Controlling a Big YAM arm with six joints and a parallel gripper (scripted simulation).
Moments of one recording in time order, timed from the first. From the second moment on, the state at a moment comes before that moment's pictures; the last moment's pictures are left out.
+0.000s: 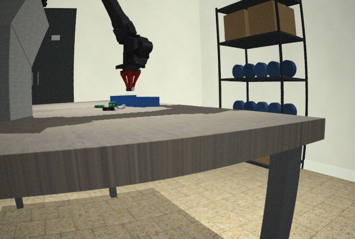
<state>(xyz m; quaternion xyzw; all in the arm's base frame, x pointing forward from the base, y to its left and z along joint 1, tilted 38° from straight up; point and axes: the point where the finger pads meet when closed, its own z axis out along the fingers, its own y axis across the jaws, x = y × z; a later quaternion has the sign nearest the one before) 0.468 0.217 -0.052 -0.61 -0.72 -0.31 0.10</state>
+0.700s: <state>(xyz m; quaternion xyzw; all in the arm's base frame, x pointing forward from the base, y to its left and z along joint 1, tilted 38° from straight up) 0.474 0.236 -0.083 -0.61 -0.72 -0.30 0.10</state>
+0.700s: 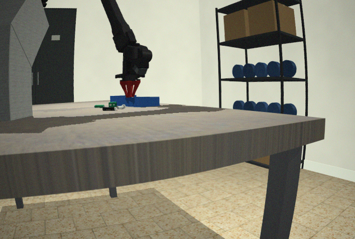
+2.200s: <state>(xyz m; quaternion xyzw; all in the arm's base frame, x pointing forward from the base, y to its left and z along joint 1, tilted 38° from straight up) 0.481 0.233 -0.067 -0.61 -0.72 -0.31 0.09</state>
